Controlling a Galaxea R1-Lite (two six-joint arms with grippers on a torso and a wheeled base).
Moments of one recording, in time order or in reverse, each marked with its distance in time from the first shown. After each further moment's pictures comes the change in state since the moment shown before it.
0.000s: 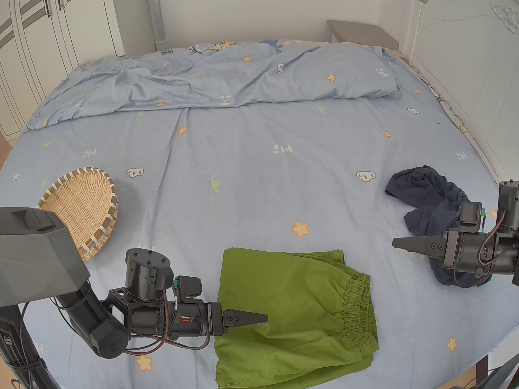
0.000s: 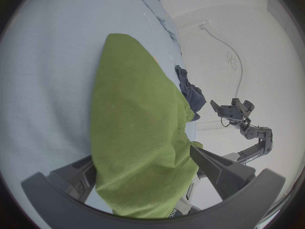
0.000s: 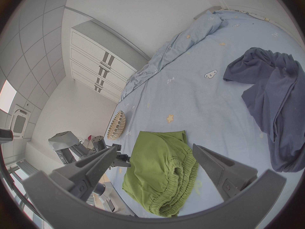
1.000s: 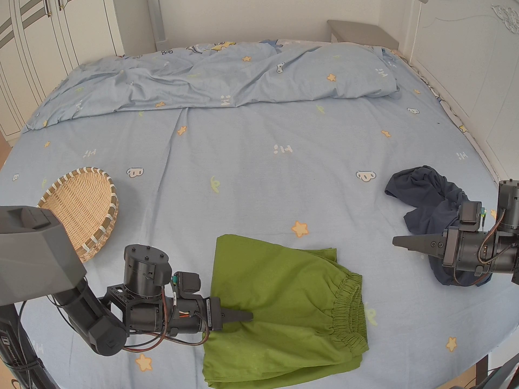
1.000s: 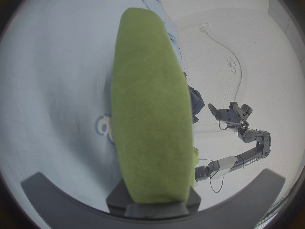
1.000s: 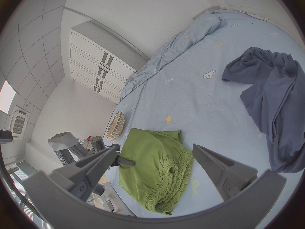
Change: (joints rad) left arm 0.006 -0.011 -0.014 0.005 0.003 -0.032; right arm -0.006 0.007 -0.006 0.000 0.001 -0.001
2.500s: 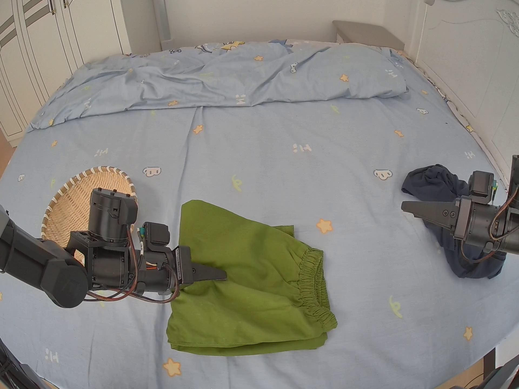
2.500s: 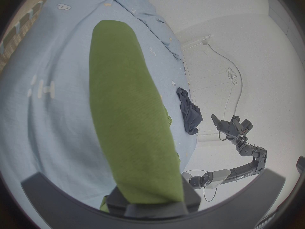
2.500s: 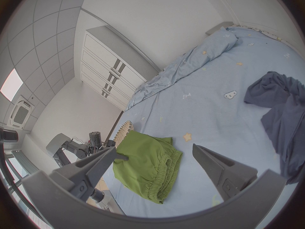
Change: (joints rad) left arm 0.120 -0.268 -0.251 0.558 0.006 0.069; right arm 0.000 -0.047 -0.105 0.000 0.001 -0.005
